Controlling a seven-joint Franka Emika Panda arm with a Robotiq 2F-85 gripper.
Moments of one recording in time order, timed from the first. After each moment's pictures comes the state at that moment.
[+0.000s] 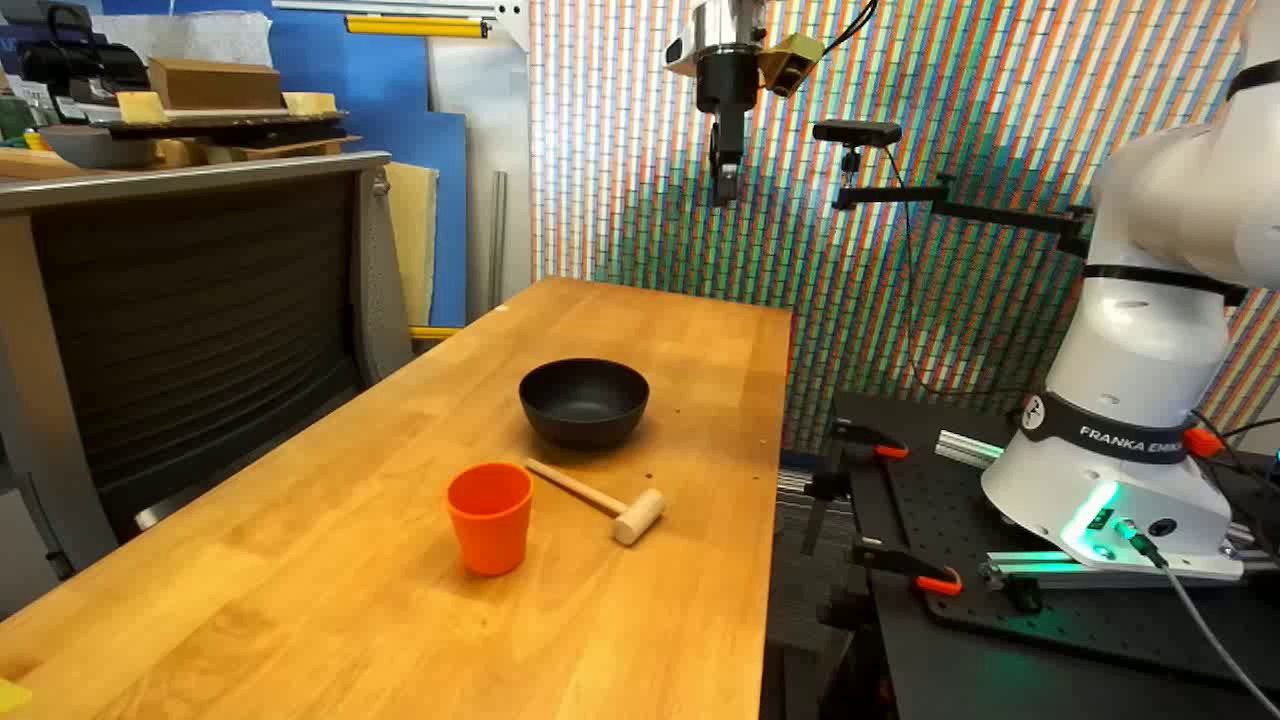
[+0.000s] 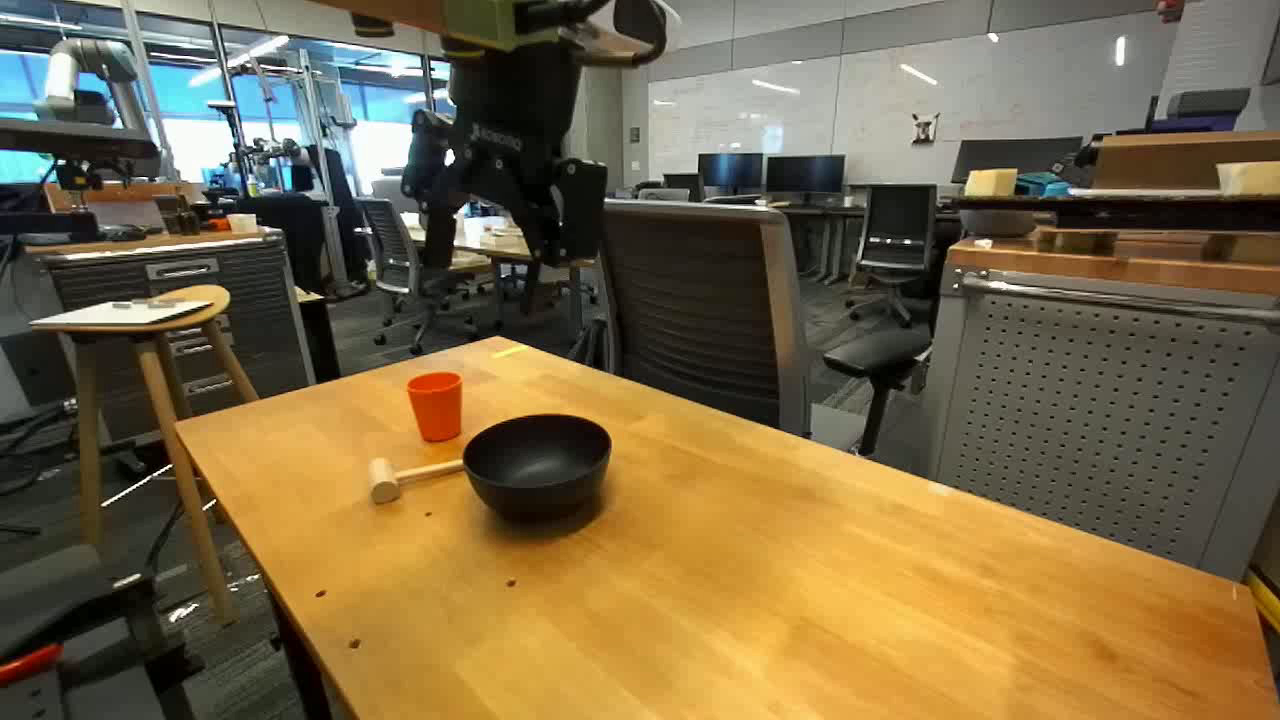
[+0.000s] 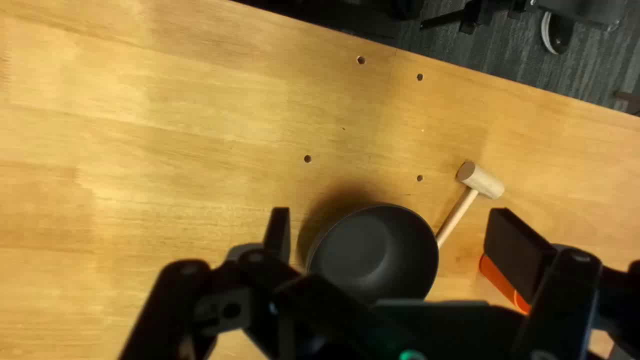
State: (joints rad) arm -0.01 -0.16 -0.37 -2.22 0.10 1.87 -0.62
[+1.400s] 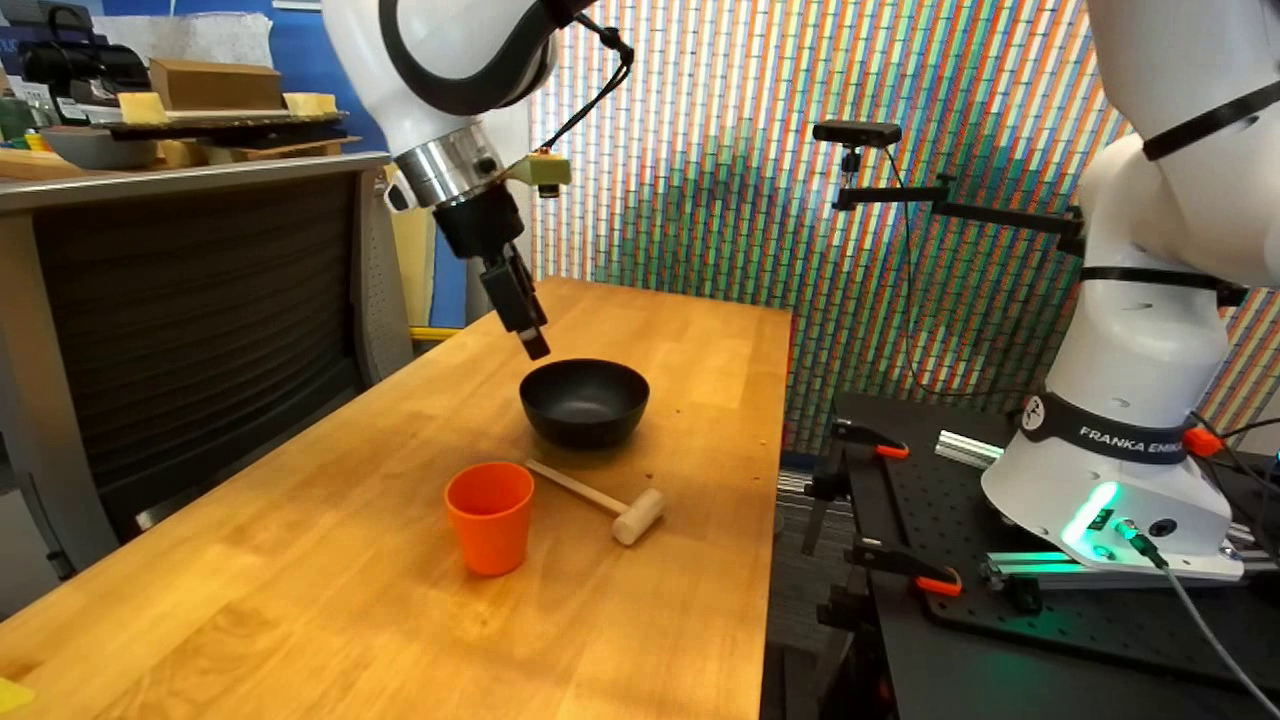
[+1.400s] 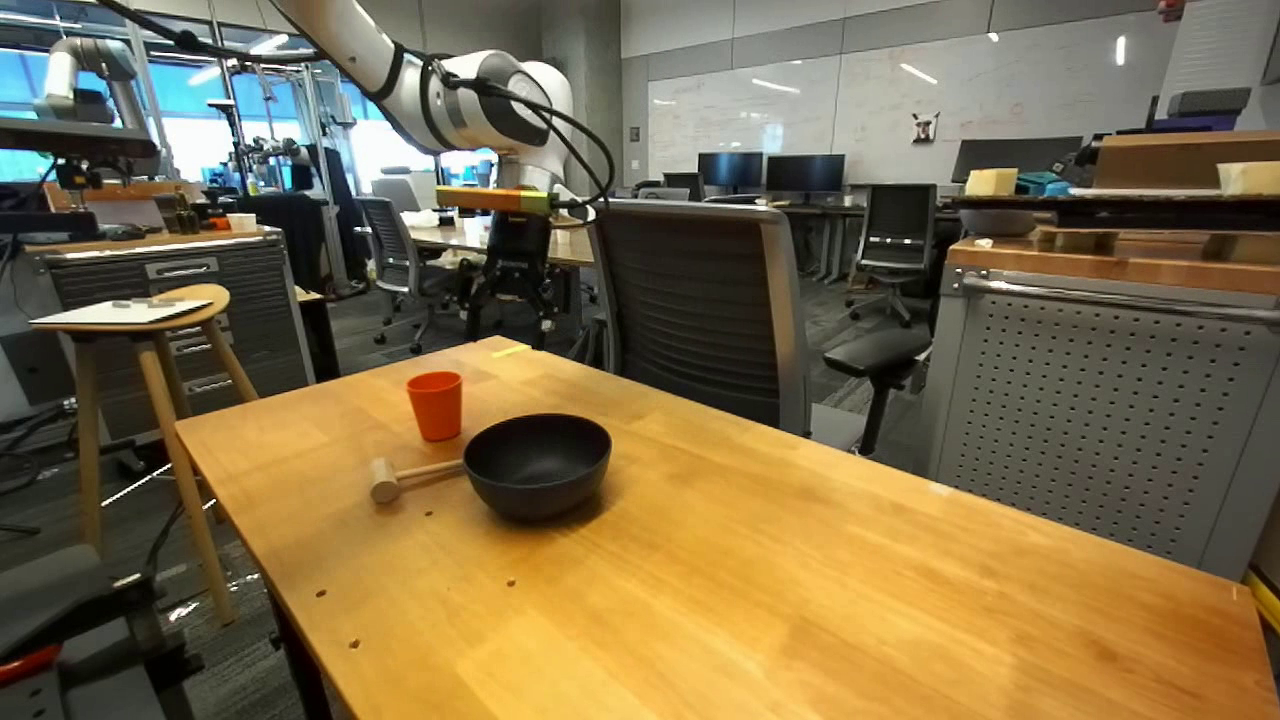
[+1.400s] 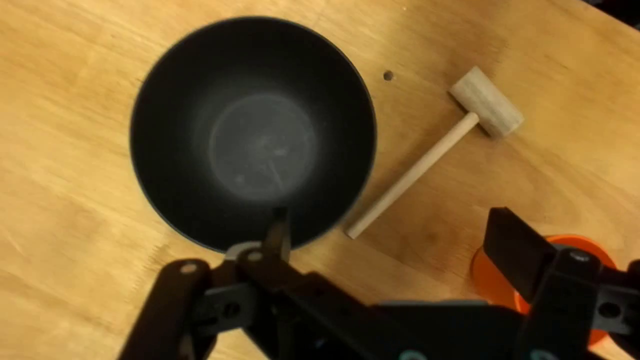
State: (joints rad) arm 0.12 0.58 0.06 -1.54 -0.12 1.72 -0.24
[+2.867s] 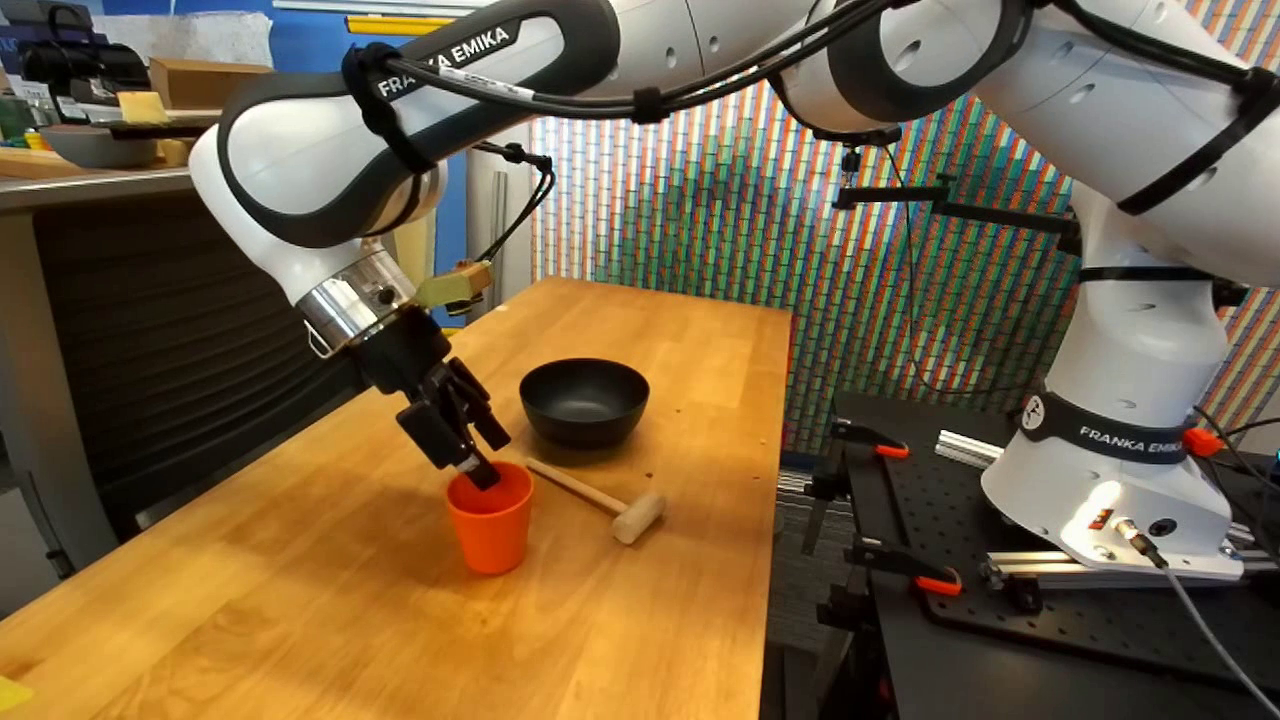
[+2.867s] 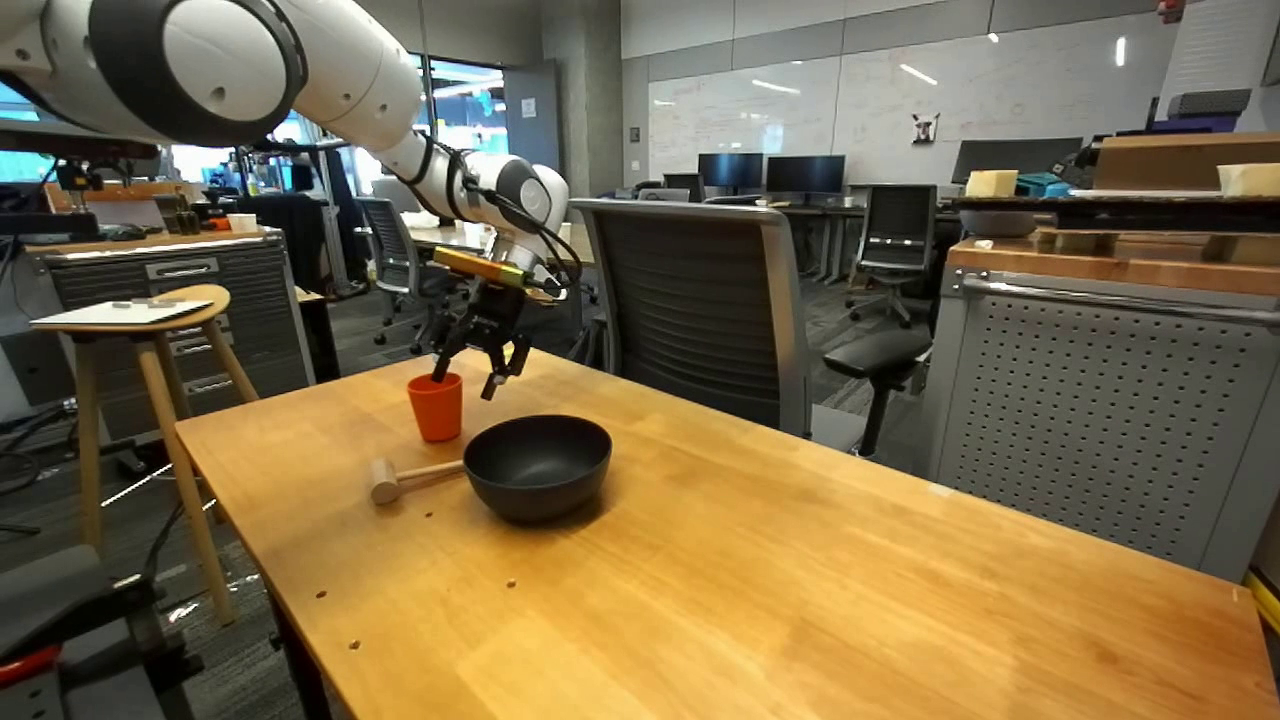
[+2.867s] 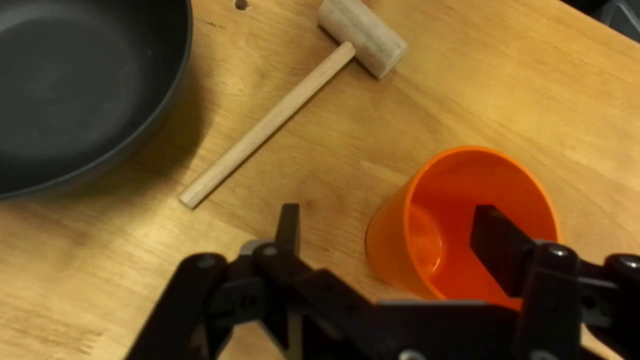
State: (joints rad) arm 0.20 1.04 0.12 -1.00 -0.01 1.42 -0.13
